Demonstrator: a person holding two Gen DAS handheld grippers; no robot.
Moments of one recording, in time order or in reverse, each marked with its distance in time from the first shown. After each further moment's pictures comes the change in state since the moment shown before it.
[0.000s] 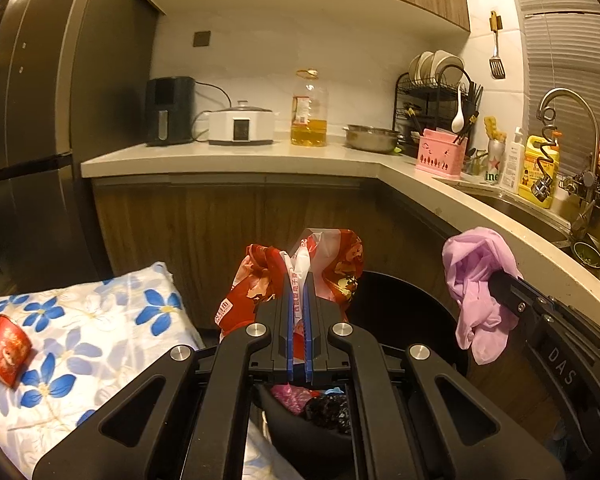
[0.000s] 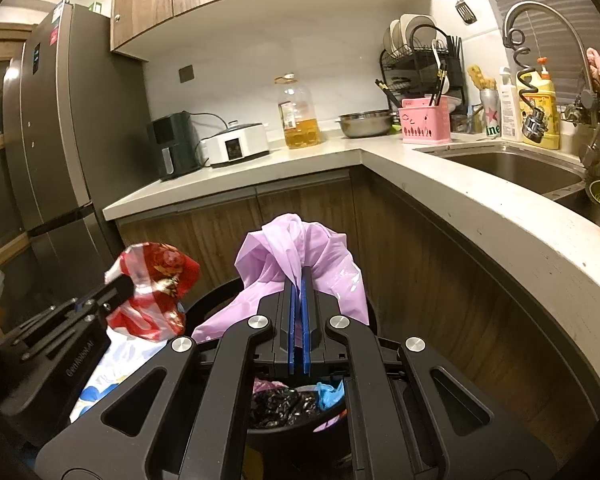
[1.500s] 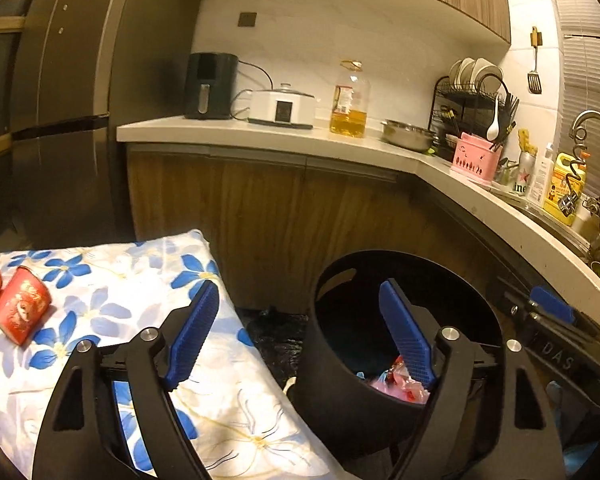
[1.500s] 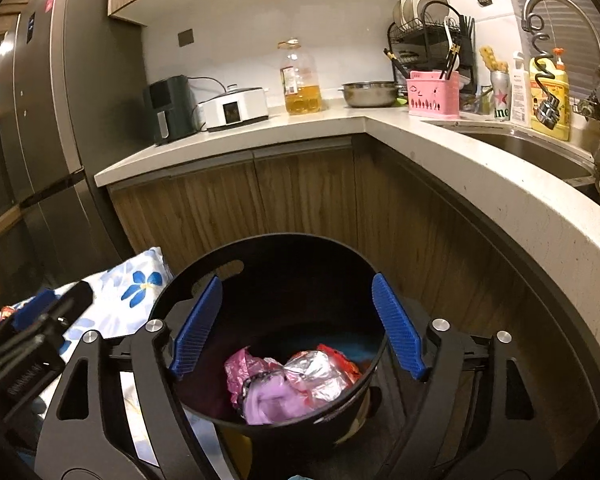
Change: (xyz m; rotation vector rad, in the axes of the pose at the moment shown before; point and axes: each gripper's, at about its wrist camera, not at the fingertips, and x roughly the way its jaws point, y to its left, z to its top) left arm -0.016 0.048 -0.025 -0.111 0.024 0.087; right arm 0.027 0.008 -0.015 -0.043 0.123 -0.028
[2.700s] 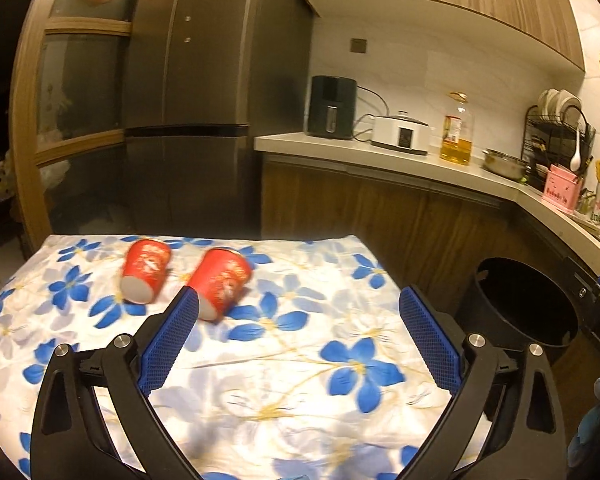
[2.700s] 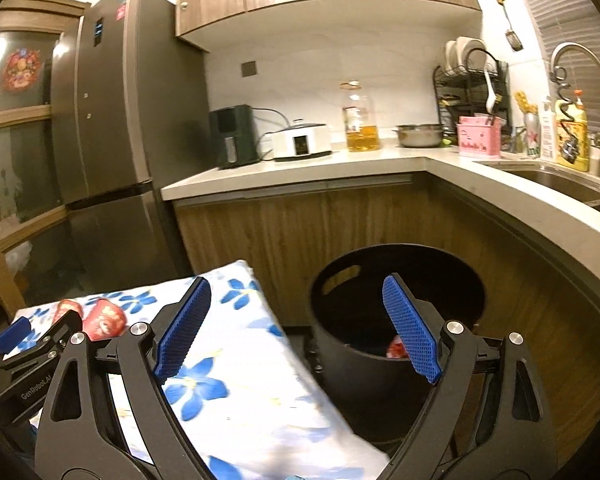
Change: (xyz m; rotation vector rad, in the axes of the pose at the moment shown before) left arm -0.117 0.135 -0.020 -0.093 -0.060 0.352; right arm -0.084 0.131 -0.035 -0.065 -0.151 0.140
